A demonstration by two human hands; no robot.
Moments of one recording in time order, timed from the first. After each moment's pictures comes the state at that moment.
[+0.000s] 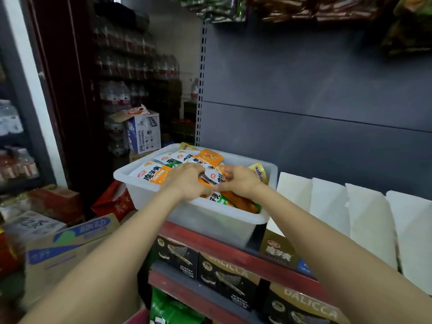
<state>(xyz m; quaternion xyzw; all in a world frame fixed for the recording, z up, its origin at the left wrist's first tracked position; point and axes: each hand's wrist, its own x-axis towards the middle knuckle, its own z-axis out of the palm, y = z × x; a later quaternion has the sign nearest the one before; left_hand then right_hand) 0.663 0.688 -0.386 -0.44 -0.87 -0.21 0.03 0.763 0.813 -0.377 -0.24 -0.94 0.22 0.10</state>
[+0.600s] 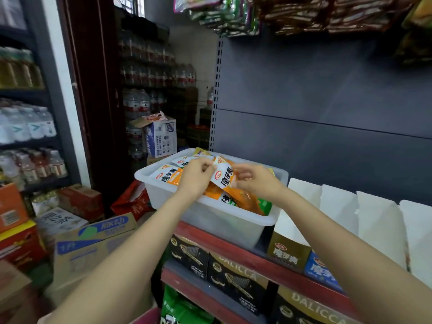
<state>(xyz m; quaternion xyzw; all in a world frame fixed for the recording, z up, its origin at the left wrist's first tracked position) 0.678 0.679 -0.382 -0.37 -0.76 -0.53 0.02 0.792 0.807 -0.364 -0.14 -0.91 0.34 0.19</state>
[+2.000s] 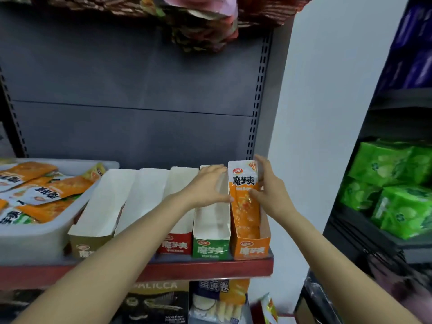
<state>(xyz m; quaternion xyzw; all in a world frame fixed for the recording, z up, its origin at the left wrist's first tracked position) 0.978 0.908 -0.382 -0.72 -0.64 -0.26 -0.07 1.153 0.945 -0.389 -0.41 -0.80 0.20 0.39</state>
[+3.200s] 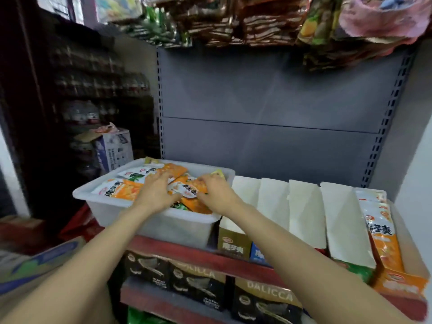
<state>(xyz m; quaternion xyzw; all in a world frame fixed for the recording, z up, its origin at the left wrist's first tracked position) 0.698 0.699 -0.385 -0.44 -0.85 -0.28 0.06 0.827 0.810 -0.378 -0.20 -0.95 0.11 0.21</state>
